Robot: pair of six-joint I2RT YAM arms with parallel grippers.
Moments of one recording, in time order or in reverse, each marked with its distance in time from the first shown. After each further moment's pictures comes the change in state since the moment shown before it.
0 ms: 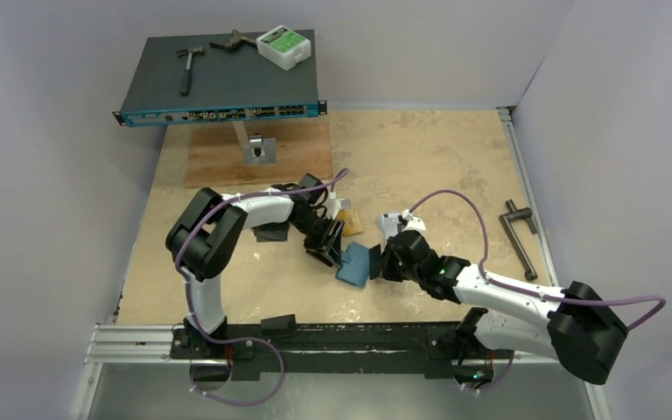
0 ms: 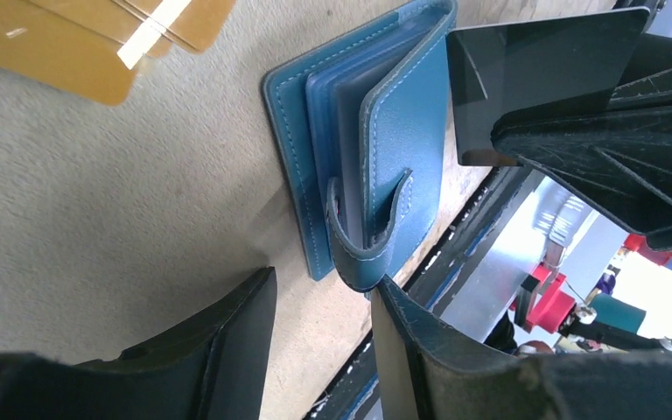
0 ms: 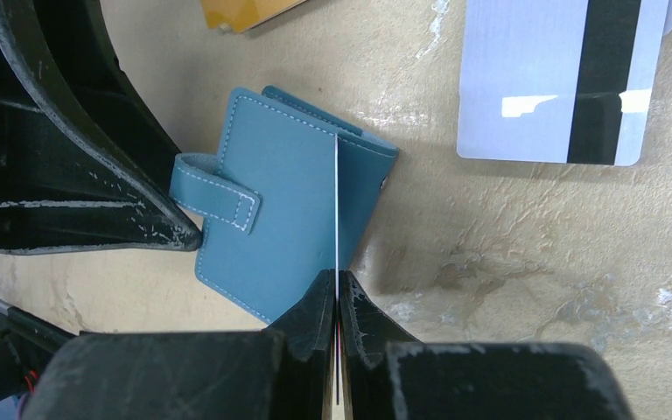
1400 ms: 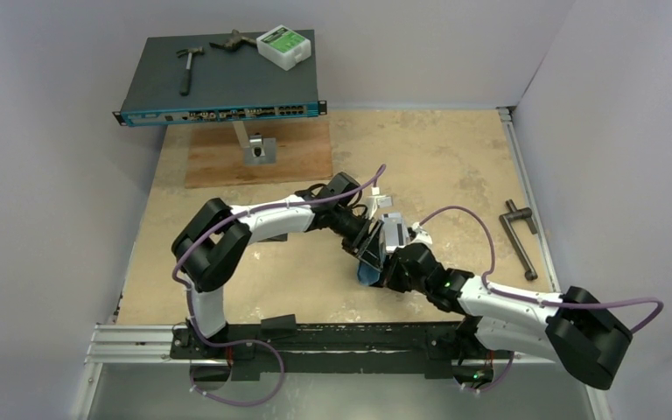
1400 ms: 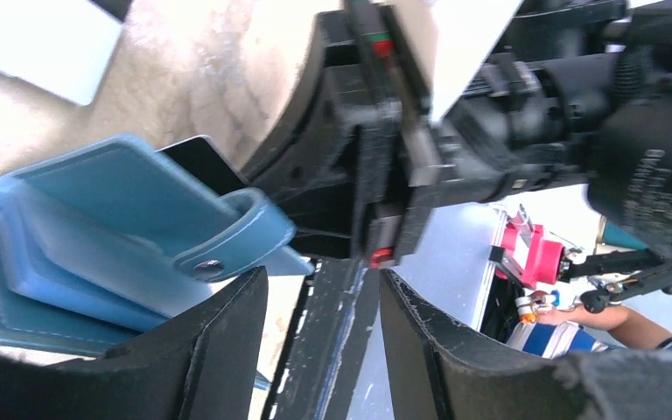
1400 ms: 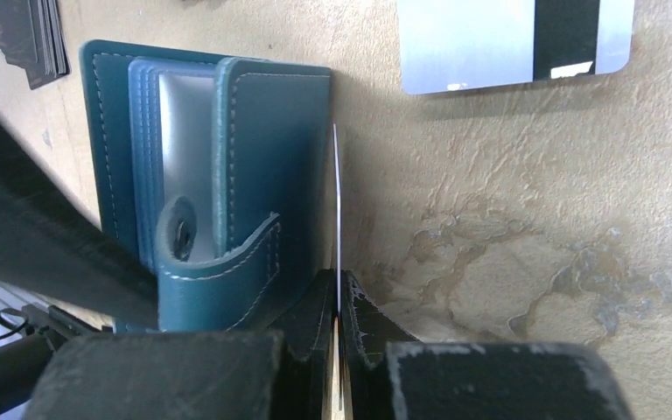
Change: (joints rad) left arm -0.207 -0.045 0.103 0.253 0.167 -0.134; right arm 0.005 -0.031 -0.156 0.144 -0.036 0.129
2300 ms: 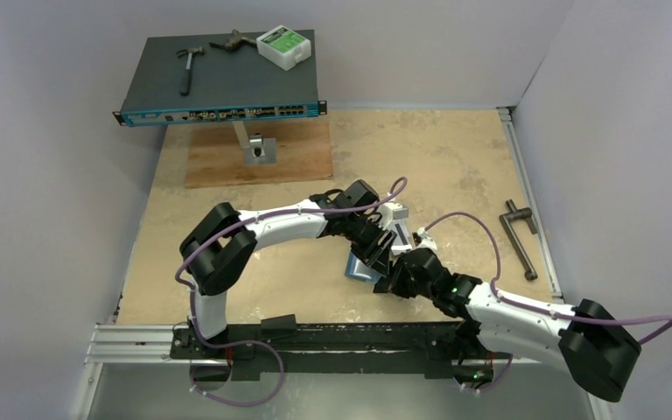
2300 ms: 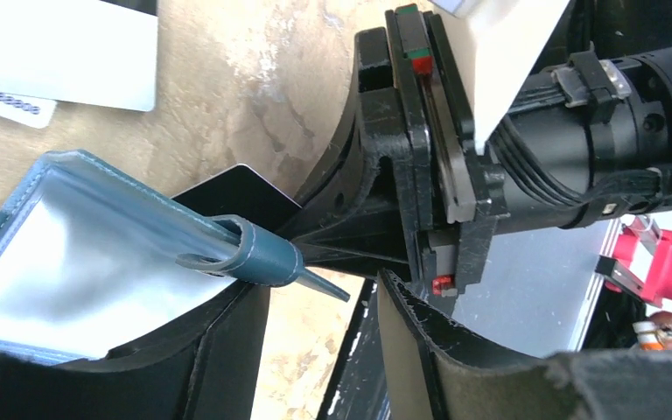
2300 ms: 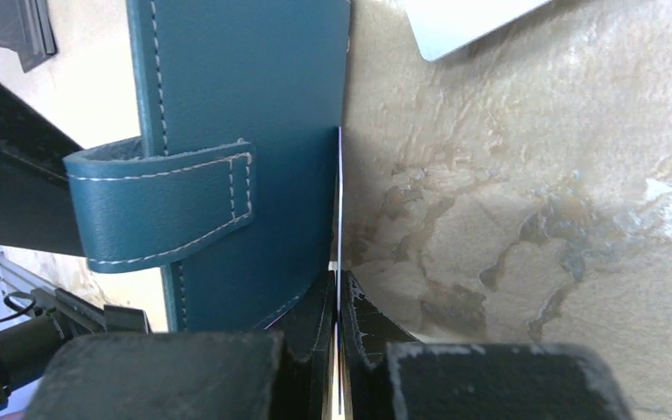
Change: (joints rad) left arm -0.106 0.034 0.080 -0.091 -0.224 0.133; right arm 0.000 -0.125 -0.049 -0.089 -0.026 0.042
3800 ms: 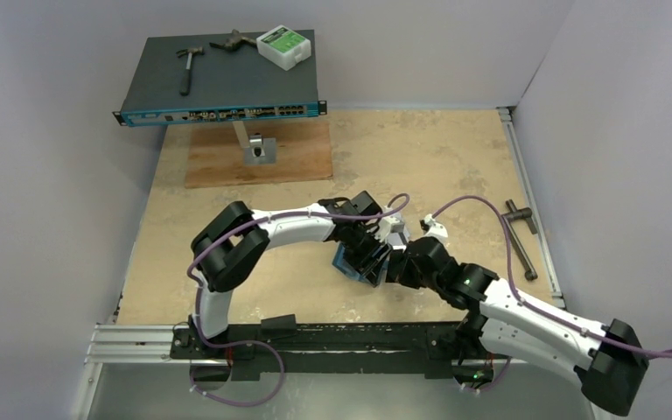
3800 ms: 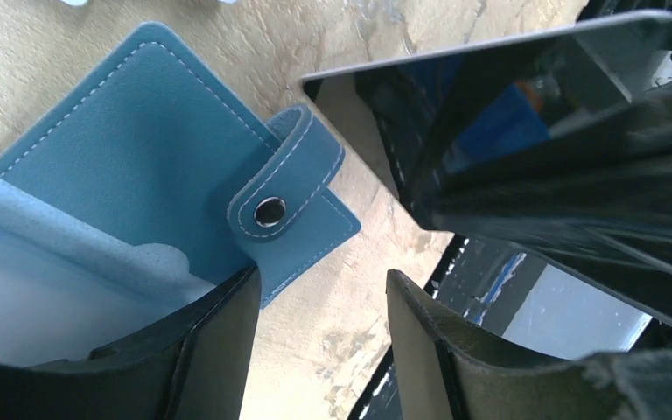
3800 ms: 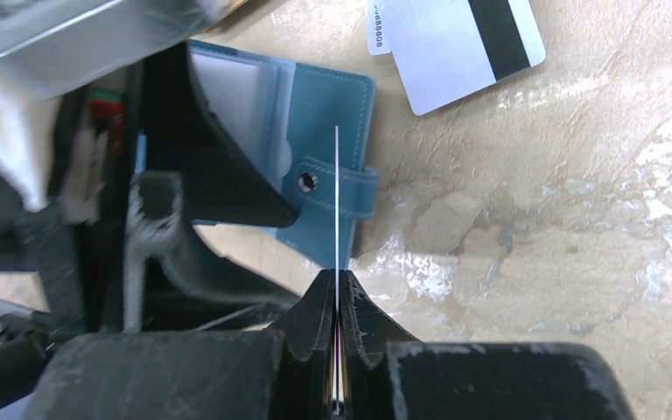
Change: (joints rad) left arm -0.025 0.076 0.021 -0.145 -0.170 0.064; right arm 0.000 -0.175 0.209 -0.396 0.124 -0.082
